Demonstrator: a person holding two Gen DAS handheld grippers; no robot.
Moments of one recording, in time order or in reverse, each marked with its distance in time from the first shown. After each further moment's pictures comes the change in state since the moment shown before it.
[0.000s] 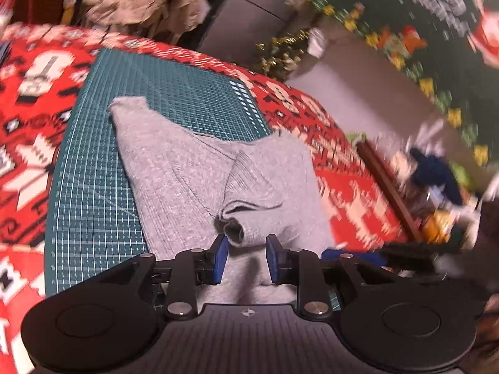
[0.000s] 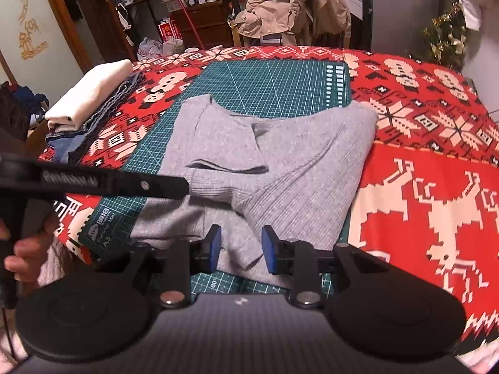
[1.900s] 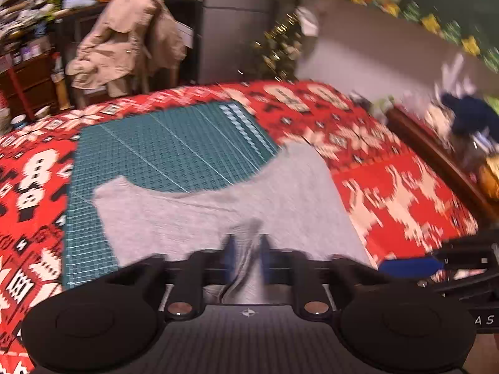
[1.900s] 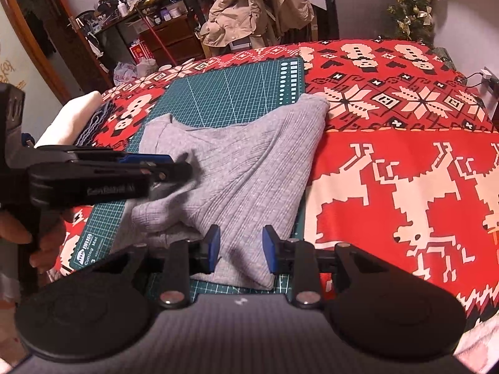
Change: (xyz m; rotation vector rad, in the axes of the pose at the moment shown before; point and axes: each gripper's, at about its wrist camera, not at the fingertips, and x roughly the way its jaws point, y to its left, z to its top) left arm 0.034 -0.046 0.042 0.259 -0.017 0.244; right arm -0.012 -0.042 -0.001 0.156 -0.032 -0.021
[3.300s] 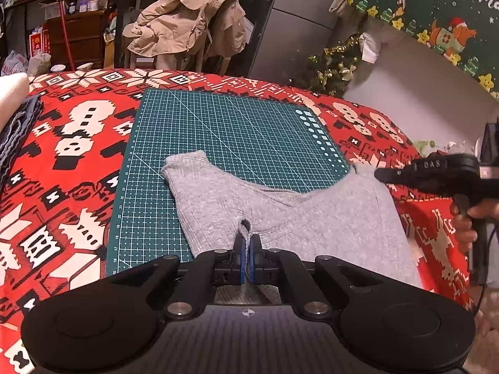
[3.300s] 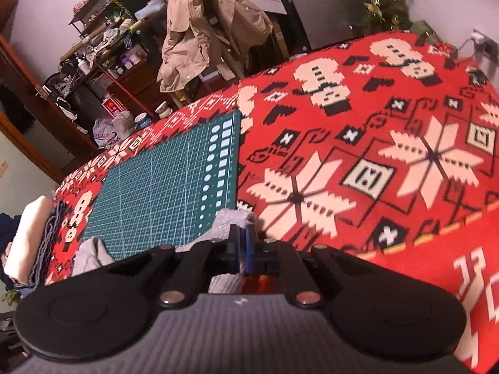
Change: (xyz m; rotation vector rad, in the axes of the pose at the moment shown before) left arm 0.013 0.064 -0.012 -0.222 -0.010 0.053; right arm 0.109 -0.116 0.119 0.228 -0.096 0.033
